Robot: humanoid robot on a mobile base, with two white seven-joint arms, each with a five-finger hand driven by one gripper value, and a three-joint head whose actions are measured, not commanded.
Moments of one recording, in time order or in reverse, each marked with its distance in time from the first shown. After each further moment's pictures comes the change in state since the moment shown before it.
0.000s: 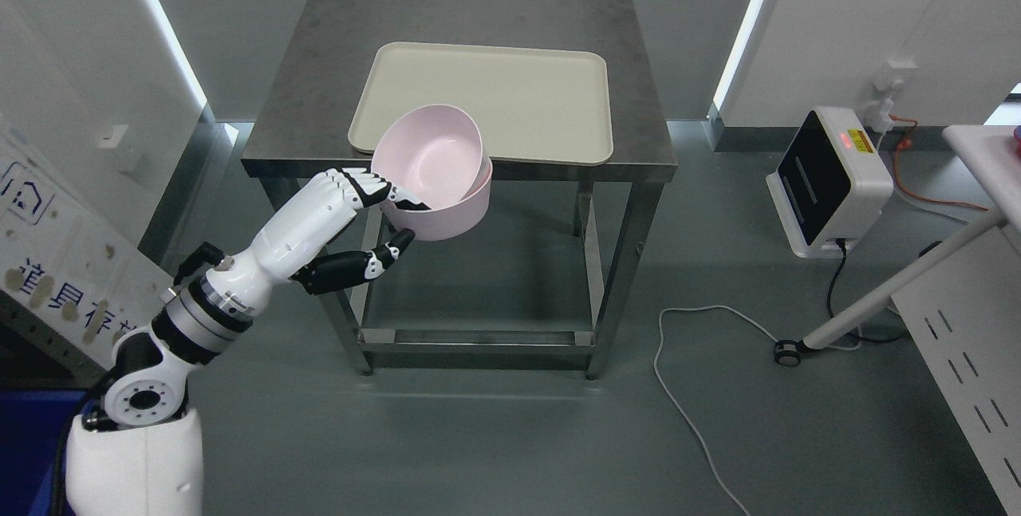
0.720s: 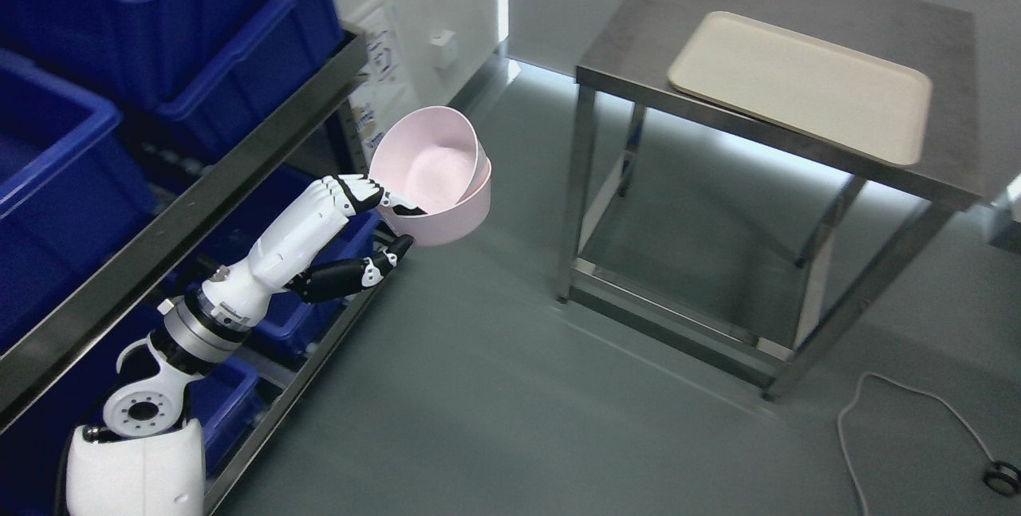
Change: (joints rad) left arm 0.008 0.000 -0.011 -0.003 0.082 0.000 0.004; right arm 0.000 0.000 0.000 0.000 0.043 0.001 0.000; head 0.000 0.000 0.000
